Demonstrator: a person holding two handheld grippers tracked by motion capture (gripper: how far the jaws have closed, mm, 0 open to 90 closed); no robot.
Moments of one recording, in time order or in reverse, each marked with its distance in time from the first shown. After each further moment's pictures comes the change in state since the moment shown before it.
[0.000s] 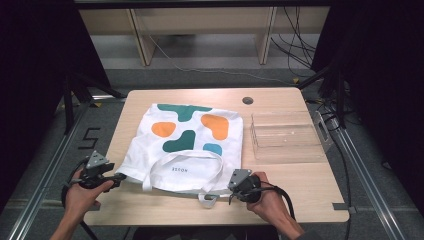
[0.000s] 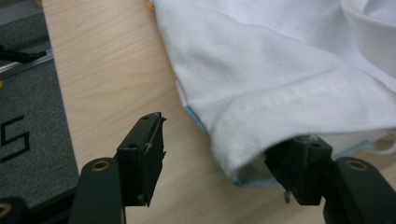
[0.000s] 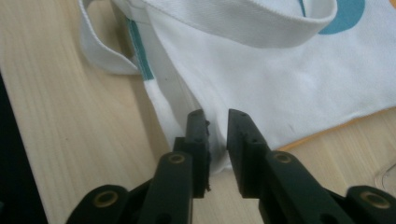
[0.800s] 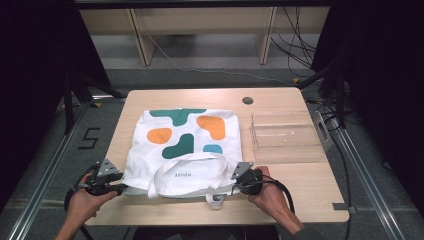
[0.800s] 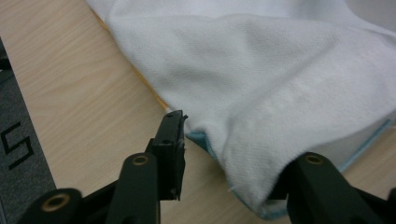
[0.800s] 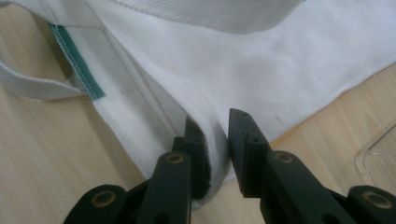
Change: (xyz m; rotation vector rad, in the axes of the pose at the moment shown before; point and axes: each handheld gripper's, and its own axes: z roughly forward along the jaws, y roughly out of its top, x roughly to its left) left arm -0.031 -0.005 -0.009 0.062 -0.024 0.130; right arm -0.022 -0.007 0.015 0.045 -0.047 0.053
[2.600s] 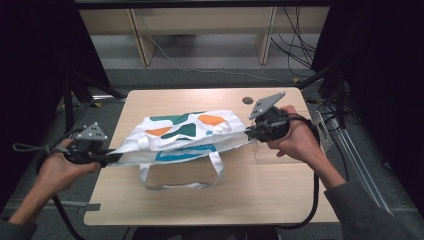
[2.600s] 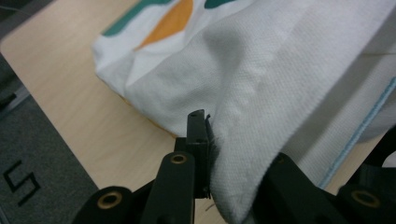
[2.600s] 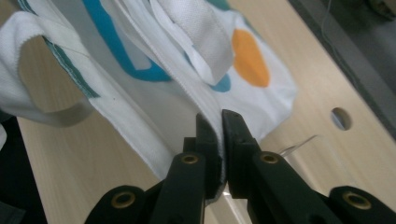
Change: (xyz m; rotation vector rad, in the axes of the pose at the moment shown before) left arm 0.022 0.115 -0.106 0.010 -0.121 0.145; right arm -0.102 0.085 -0.152 -0.165 0.032 -0.007
